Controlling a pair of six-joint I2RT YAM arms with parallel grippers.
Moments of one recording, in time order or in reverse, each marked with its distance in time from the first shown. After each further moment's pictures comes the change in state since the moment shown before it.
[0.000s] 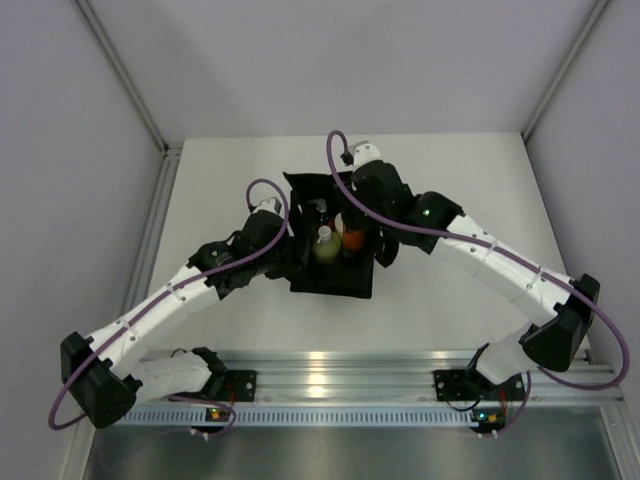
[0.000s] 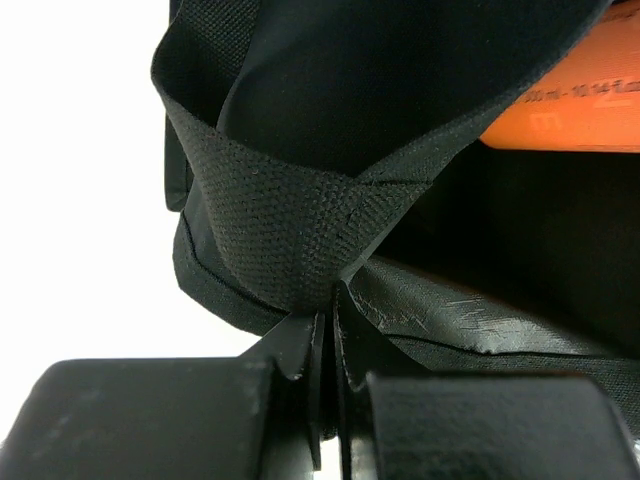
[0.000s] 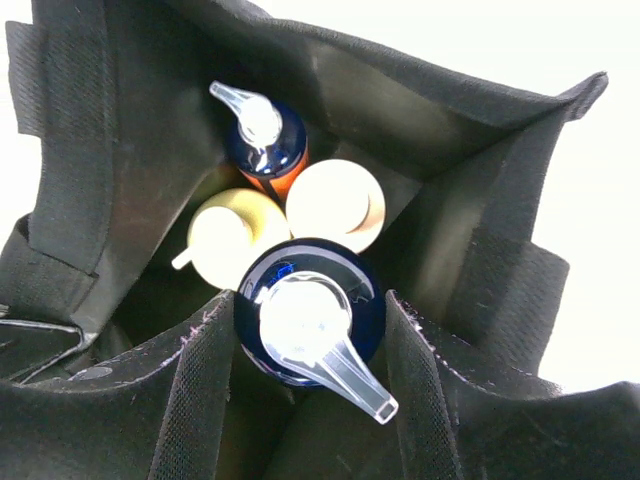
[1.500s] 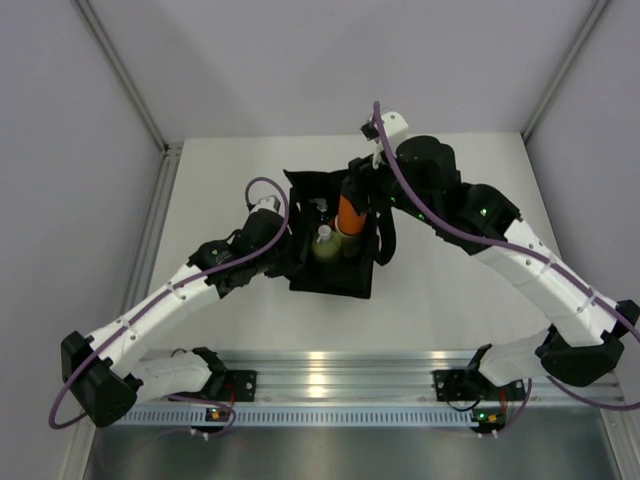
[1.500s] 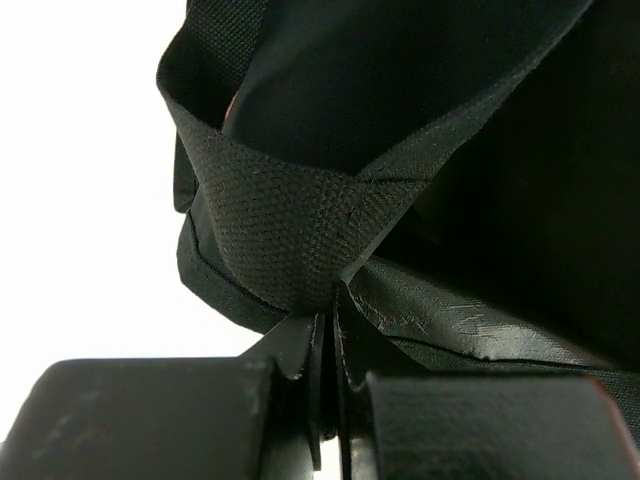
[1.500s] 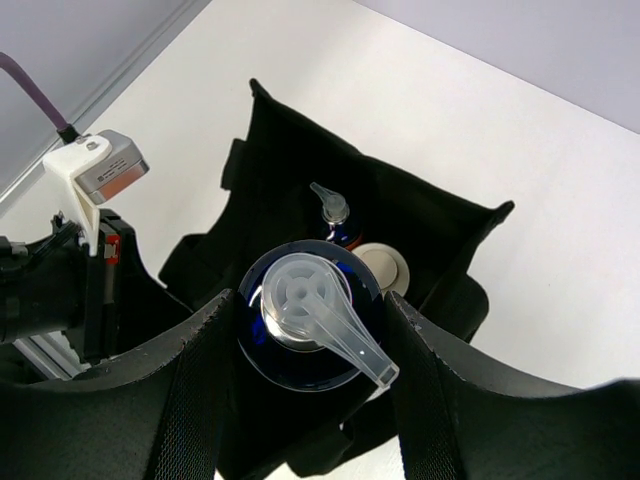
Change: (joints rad) left arm 0.000 0.006 0.014 -0.011 -0.030 0.006; right arm 0.005 -0.116 0.190 -0.020 -0.147 -0.108
